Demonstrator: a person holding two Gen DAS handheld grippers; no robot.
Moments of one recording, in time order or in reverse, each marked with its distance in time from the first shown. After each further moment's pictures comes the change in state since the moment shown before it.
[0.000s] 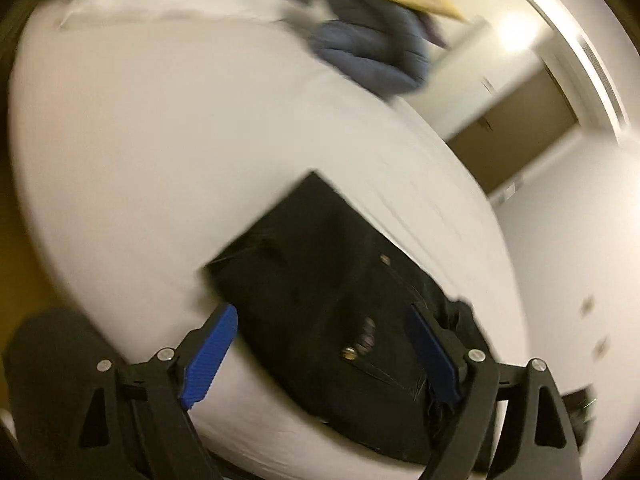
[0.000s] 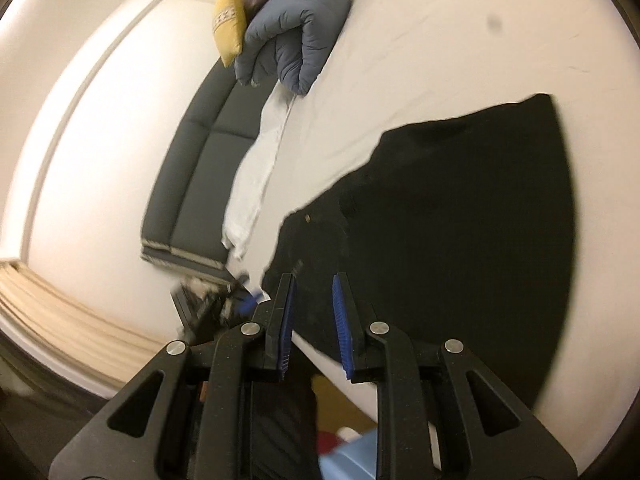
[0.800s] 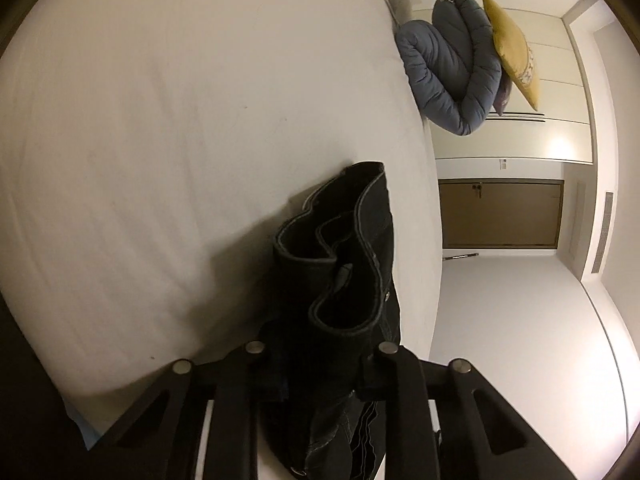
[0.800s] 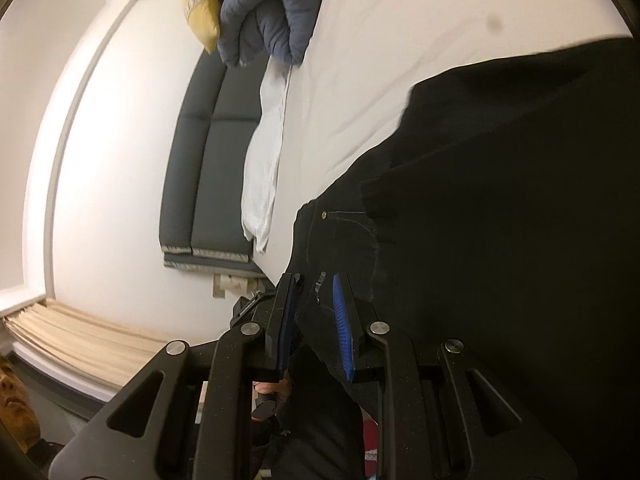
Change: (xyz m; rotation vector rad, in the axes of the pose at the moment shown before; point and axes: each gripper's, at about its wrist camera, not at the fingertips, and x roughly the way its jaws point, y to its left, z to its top) left arm 0.066 0.055 0.006 -0.438 0.132 -0.243; right arm 0.127 -0.008 0.032 0.127 0.141 0.082
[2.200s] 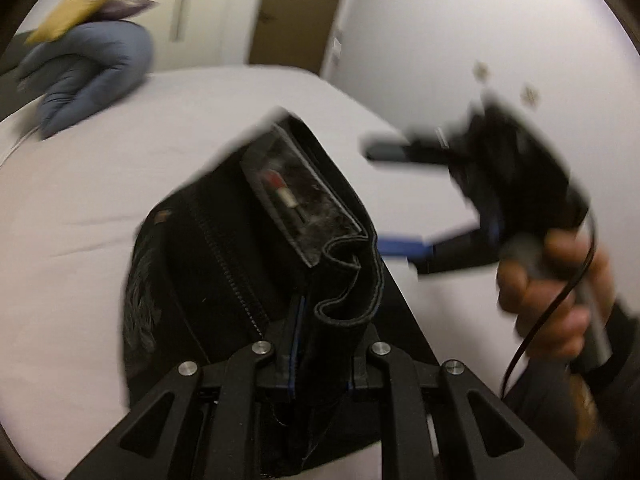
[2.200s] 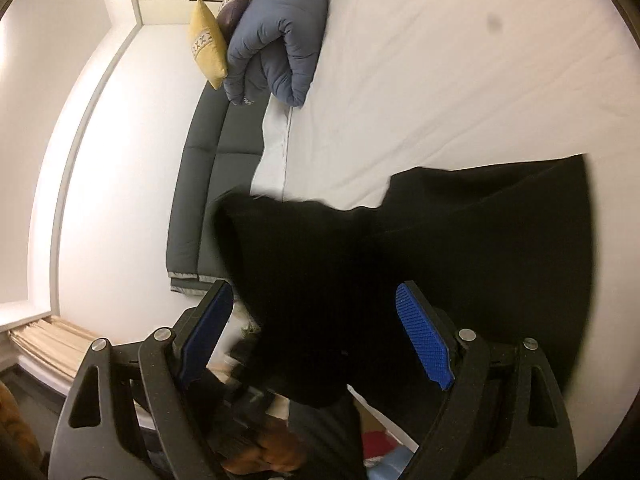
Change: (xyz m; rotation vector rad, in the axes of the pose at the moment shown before) left arm 0.118 -0.227 -0.318 1.353 0.284 0.155; right arm -0.123 0.000 0.023 0.007 -0.120 -0.019
